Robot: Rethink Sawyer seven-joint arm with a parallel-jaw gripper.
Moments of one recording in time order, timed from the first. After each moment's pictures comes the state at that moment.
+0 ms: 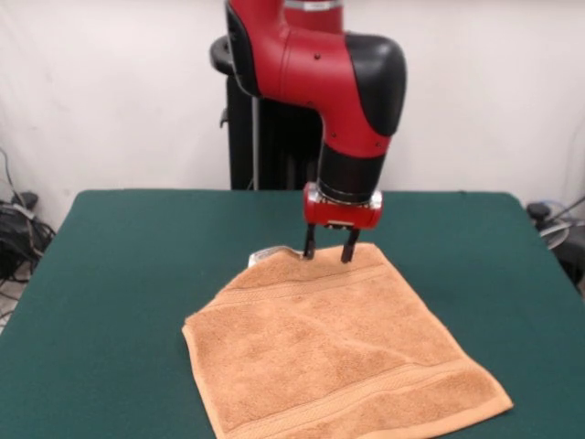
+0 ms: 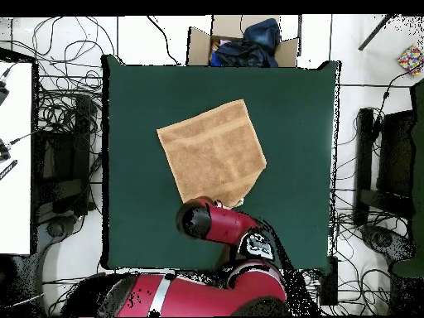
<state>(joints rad) -0.13 -0.45 -0.11 1.95 0.02 0.09 1.52</state>
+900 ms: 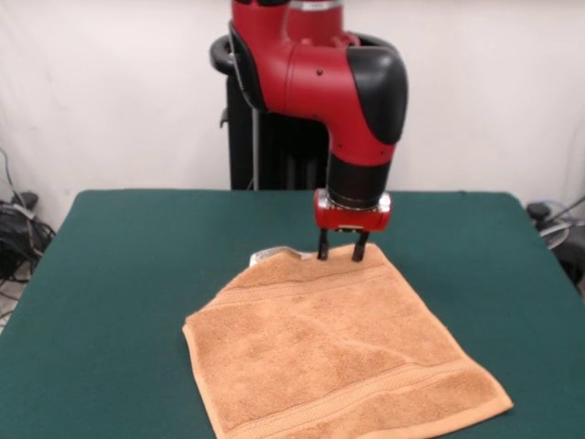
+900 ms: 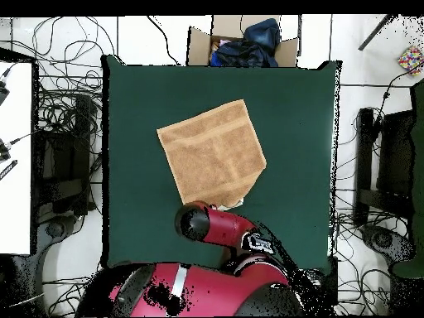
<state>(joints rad) -0.17 -0.42 -0.05 1.97 0.02 0.07 1.52</state>
